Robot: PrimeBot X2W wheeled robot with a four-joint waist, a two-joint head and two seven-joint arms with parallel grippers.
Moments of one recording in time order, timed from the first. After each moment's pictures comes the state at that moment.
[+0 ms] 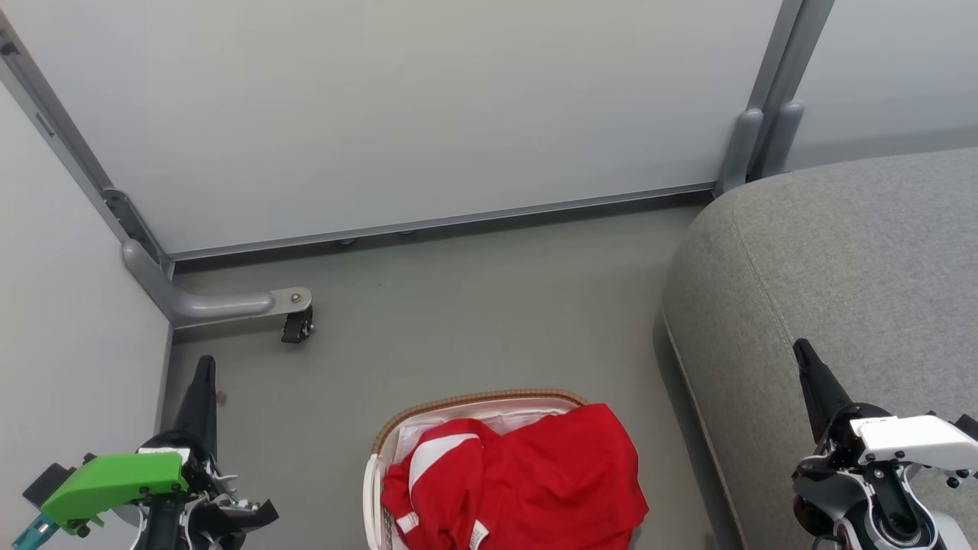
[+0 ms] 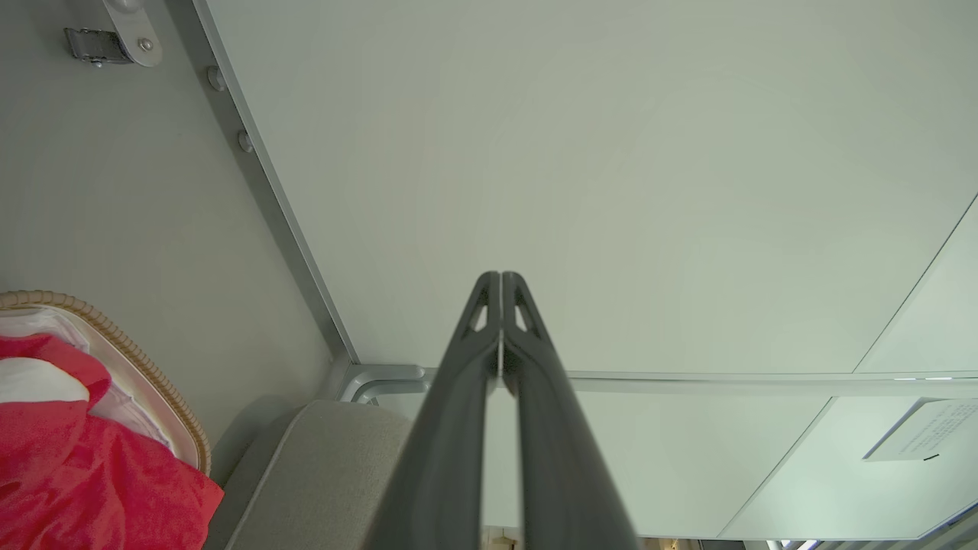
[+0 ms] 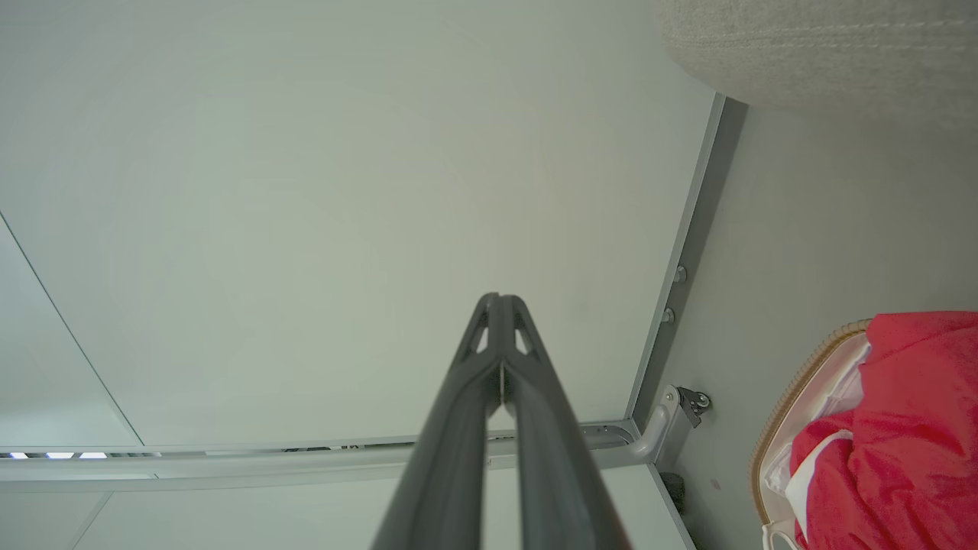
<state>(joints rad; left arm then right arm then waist) -0.10 0.05 0.11 0.24 -1.61 -0.13 0.11 -0.11 -0.05 -0.11 0.25 1.61 0.13 0.11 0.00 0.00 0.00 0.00</state>
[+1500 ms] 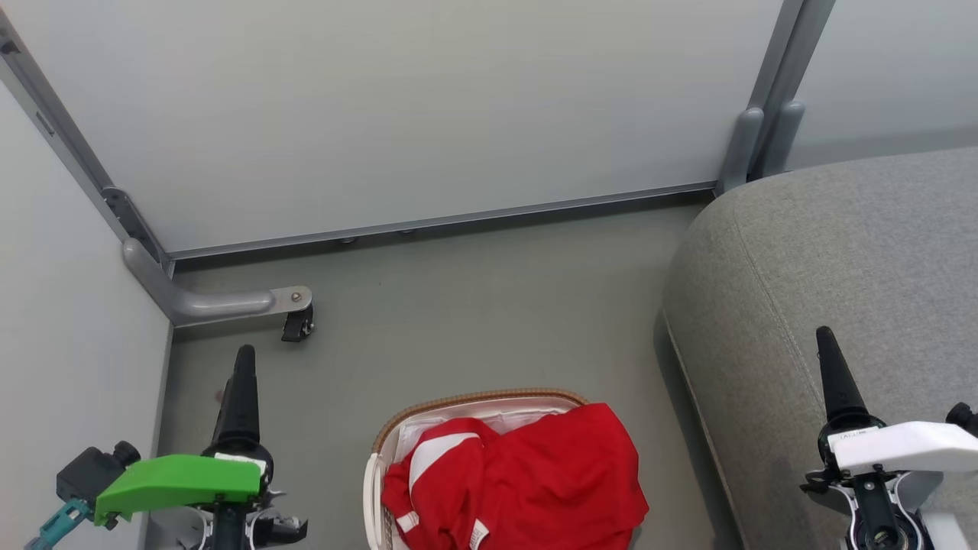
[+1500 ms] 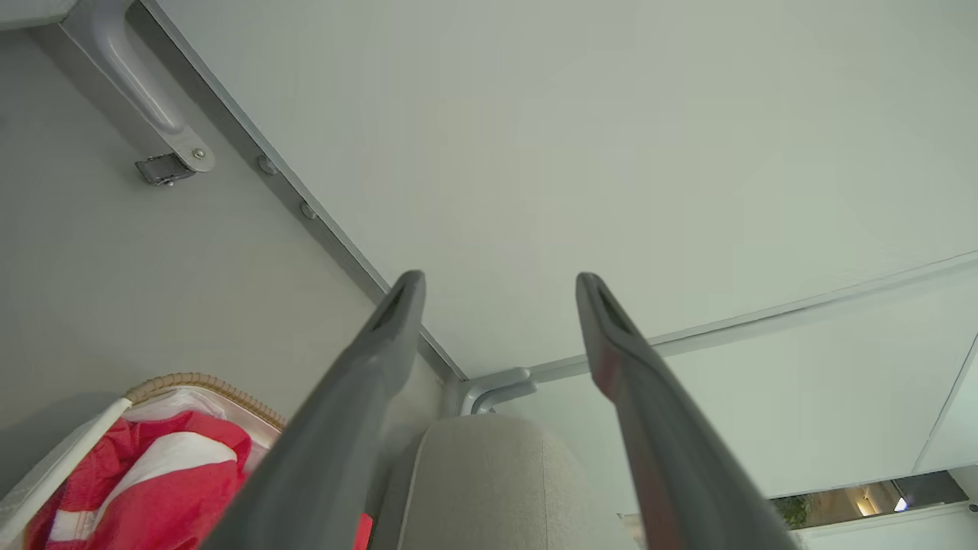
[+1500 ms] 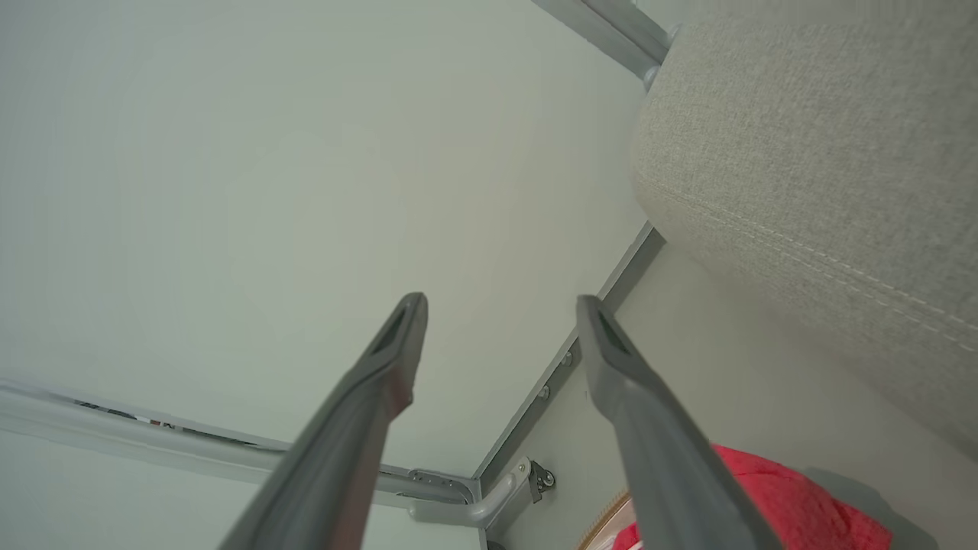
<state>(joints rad) -0.06 0.04 0.00 0.20 -1.24 -0.13 -0.03 -0.07 -0.03 -0.13 0.19 1.13 0.13 -0.03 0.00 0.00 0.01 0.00</state>
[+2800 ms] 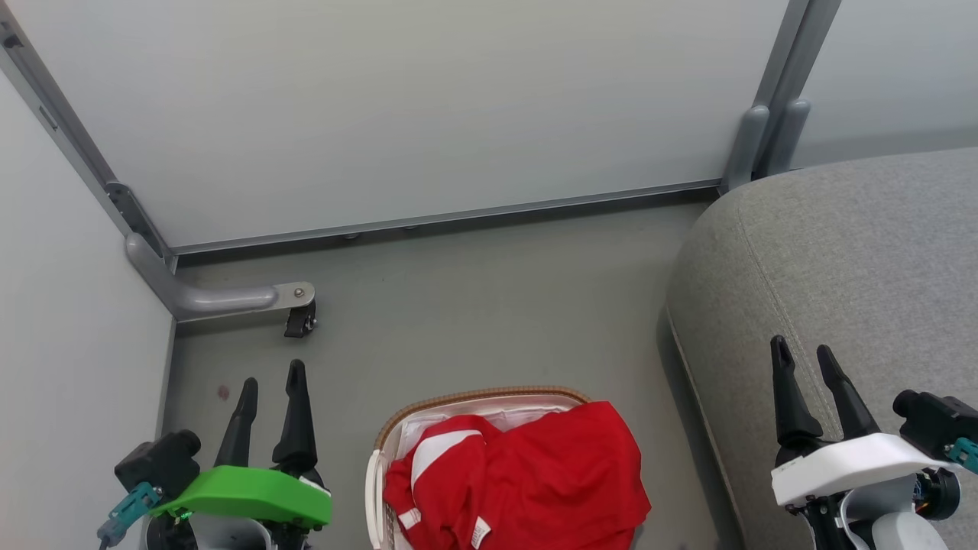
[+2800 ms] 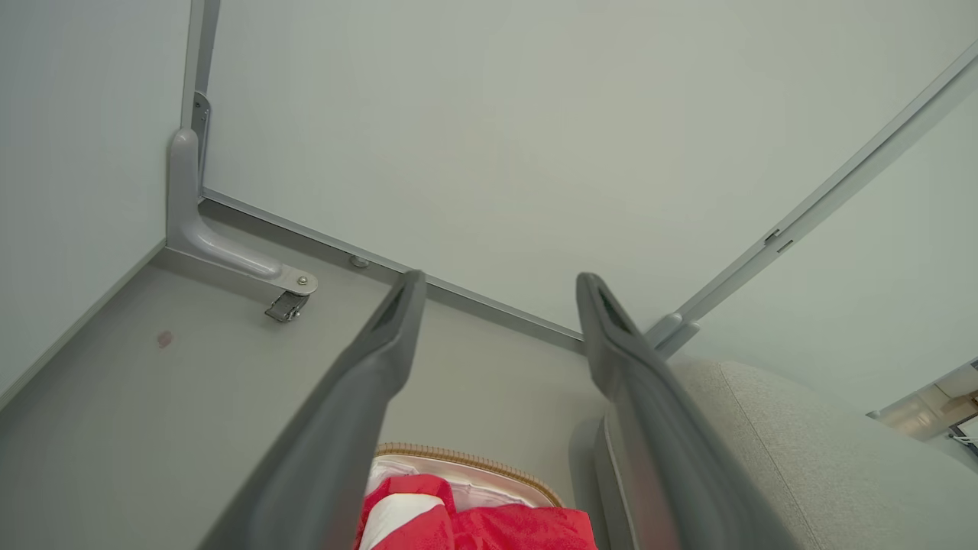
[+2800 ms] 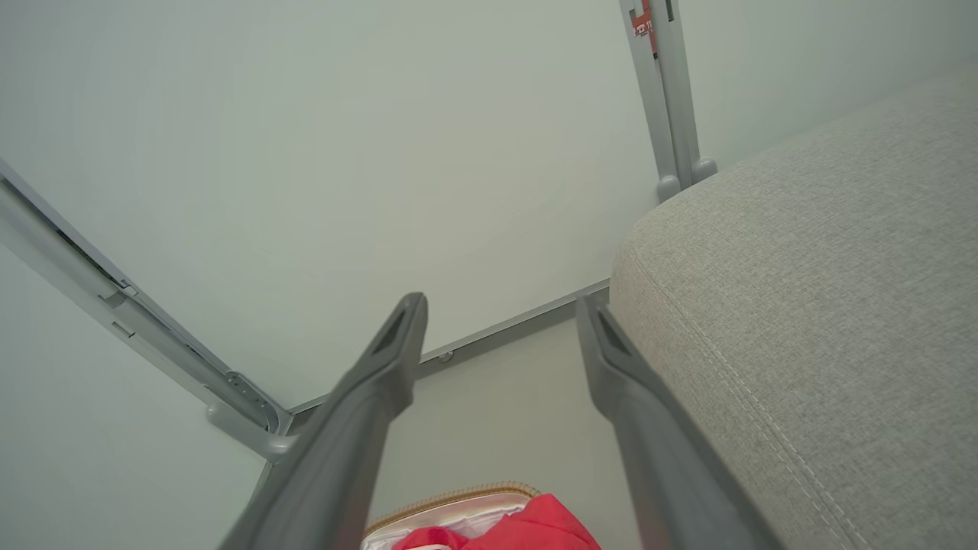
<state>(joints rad) -0.04 0.04 -0.09 0.22 -0.65 -0.11 -0.15 -0.03 -0.04 -0.05 0.13 0.51 0.13 -0.15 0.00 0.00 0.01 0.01</state>
